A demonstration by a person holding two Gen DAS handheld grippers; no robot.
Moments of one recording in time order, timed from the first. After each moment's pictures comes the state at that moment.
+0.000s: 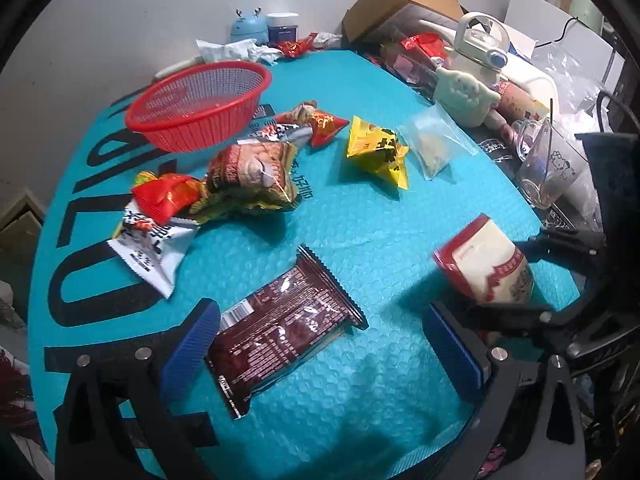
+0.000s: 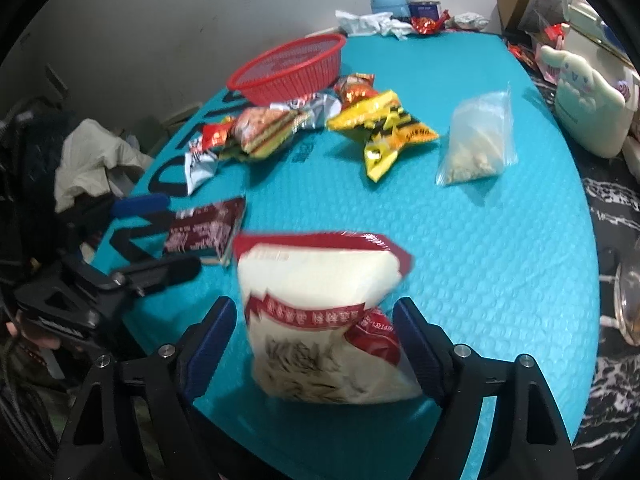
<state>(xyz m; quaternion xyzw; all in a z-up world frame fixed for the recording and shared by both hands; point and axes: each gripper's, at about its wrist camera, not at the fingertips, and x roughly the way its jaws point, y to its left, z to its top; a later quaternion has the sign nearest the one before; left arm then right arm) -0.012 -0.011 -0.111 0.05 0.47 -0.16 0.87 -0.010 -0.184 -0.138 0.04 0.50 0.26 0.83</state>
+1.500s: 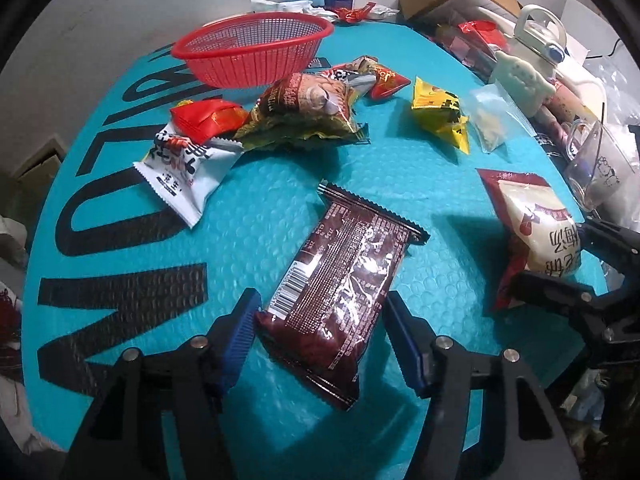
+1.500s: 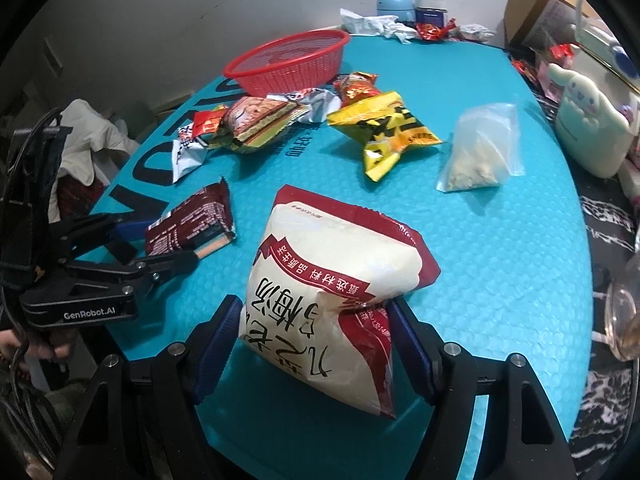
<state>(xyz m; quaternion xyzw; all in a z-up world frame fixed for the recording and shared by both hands) -0.020 0.006 -0.145 0.01 0.51 -0.08 0.85 -0.011 -0.175 -0.142 0.00 0.49 0.24 0.84</state>
